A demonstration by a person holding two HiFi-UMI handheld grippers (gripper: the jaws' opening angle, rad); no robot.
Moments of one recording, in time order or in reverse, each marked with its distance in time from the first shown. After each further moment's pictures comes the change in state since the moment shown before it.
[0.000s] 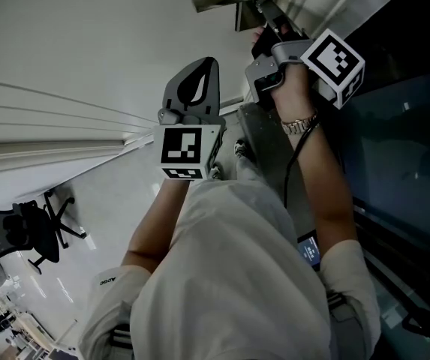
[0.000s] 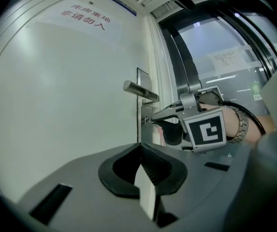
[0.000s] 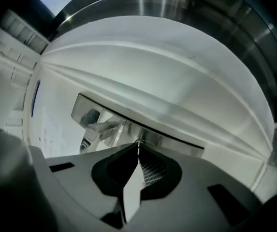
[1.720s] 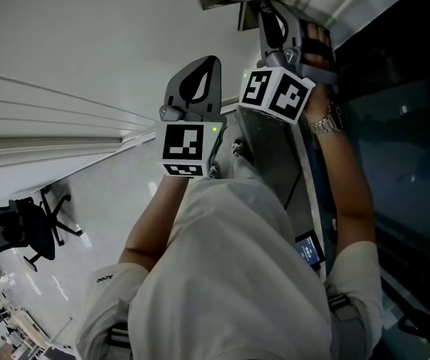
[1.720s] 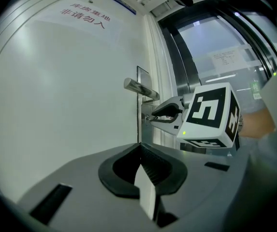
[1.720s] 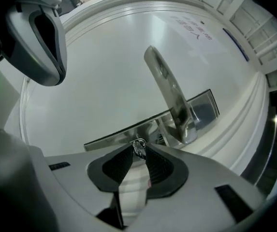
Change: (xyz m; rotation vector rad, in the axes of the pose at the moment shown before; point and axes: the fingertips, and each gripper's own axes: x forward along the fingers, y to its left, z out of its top) left arm 0.000 0.000 -0.002 0.007 0.009 -0.002; right arm 0.001 0.013 -0.026 -2.278 0.144 -0.398
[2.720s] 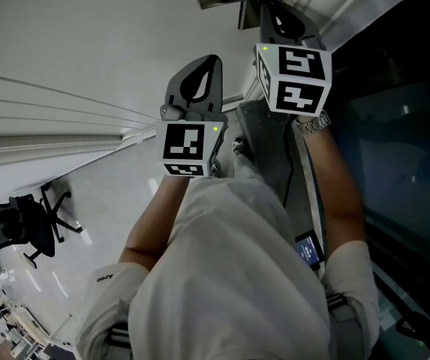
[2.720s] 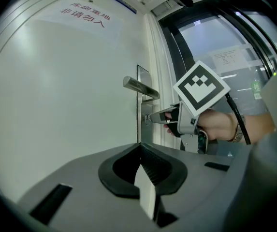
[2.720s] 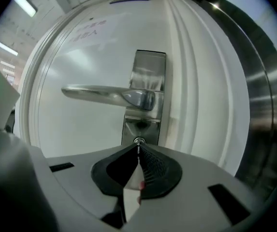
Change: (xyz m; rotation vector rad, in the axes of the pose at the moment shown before) left arm 0.003 -0.001 -0.002 -0.007 0.006 0.007; right arm 0.006 -0.011 -0.007 0.993 -0.031 0.175
